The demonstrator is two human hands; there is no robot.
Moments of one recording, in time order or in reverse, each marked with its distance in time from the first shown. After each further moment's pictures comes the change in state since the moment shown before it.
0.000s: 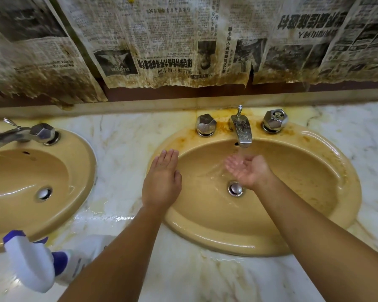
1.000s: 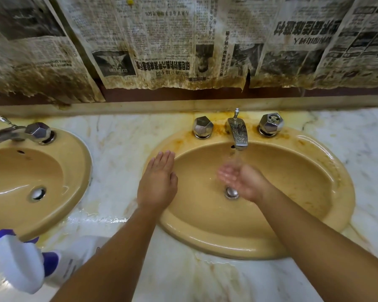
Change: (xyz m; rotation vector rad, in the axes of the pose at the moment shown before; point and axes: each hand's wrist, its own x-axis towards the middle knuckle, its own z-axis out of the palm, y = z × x) left_hand 0.000 0.000 0.003 0.004 0.015 -0.001; right_hand 0.006 0.015 -0.023 -0.481 -0.056 -0.161
